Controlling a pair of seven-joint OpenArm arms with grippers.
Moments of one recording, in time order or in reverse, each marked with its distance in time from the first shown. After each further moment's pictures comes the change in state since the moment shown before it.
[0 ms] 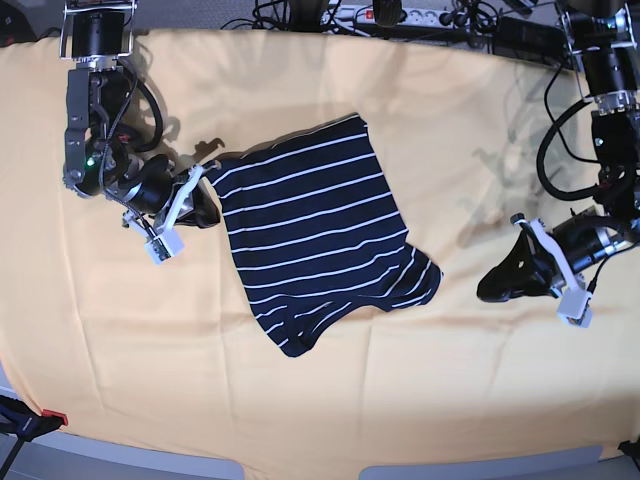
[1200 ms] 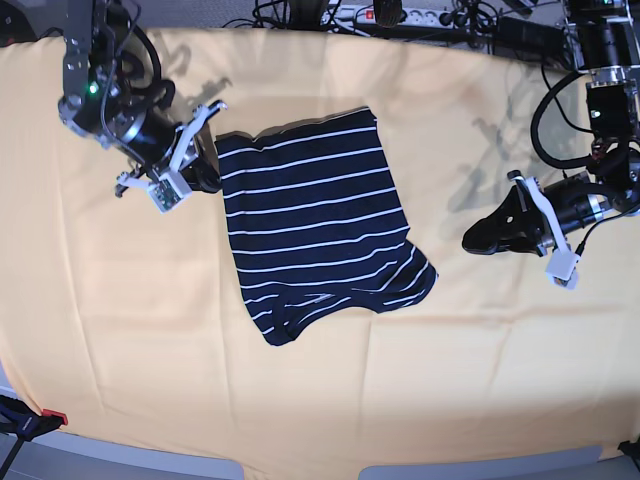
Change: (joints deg) left arm 6.4 0.0 -0.2 0.0 -9.4 -2.3 5.6; right arm -13.6 -0.4 2.2 18.4 -8.9 -3.2 7.1
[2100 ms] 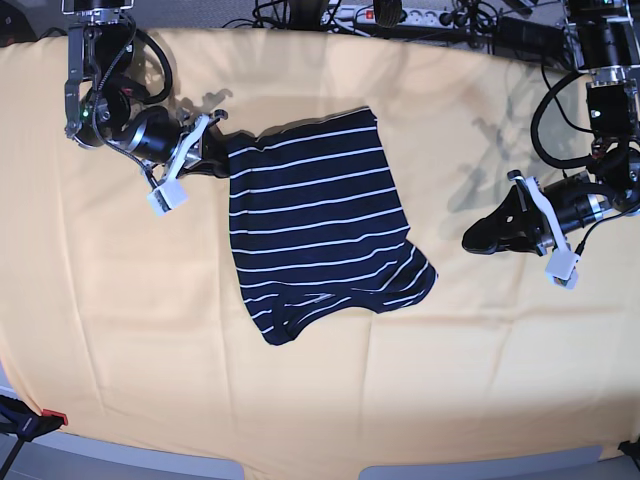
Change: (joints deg) left arm 0.1 0.1 0.0 0.0 0.3 0.0 0.2; right arm 2.8 0.2 -0.6 -13.3 23.7 3.9 -11.5
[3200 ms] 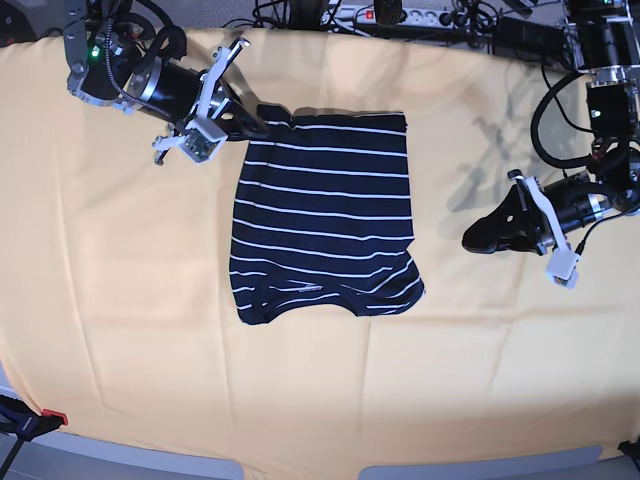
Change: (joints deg) left arm 0.0 -0.2 0.0 0.0 -0.4 0.0 0.9; right arm -12.6 3.0 -6.0 27.1 -12.6 -0.7 7.5
